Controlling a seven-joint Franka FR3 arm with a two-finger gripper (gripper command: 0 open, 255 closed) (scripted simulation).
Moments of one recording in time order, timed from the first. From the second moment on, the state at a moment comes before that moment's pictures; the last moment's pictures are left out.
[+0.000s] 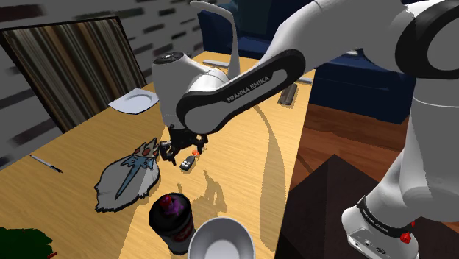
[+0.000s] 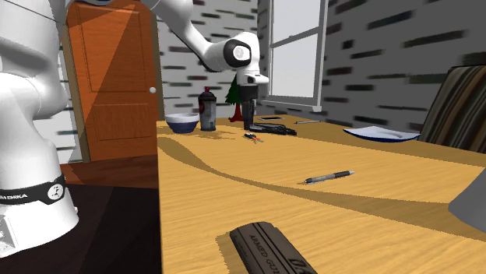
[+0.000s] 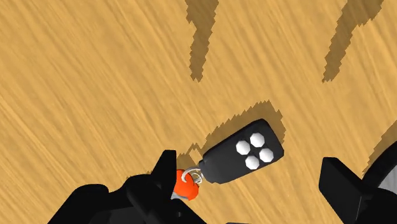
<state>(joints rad) 0.24 0.38 0.52 -1.80 -0.23 2.14 0.91</state>
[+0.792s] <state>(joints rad) 0.25 0.41 0.51 -1.81 -0.25 2.19 0.93</state>
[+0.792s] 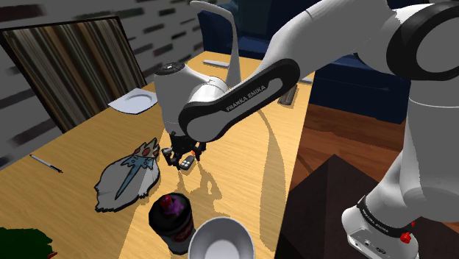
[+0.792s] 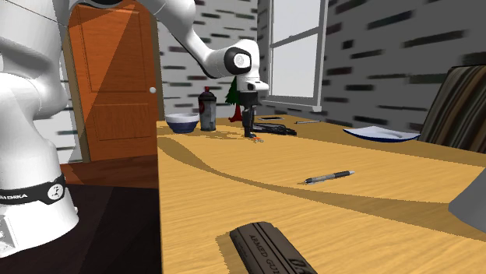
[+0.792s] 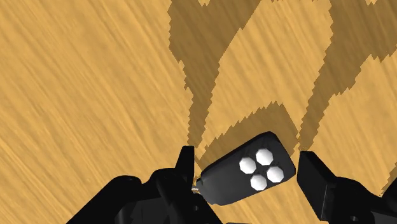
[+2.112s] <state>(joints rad) 0.24 0.35 0.53 -1.76 -0.21 2.08 0.90</state>
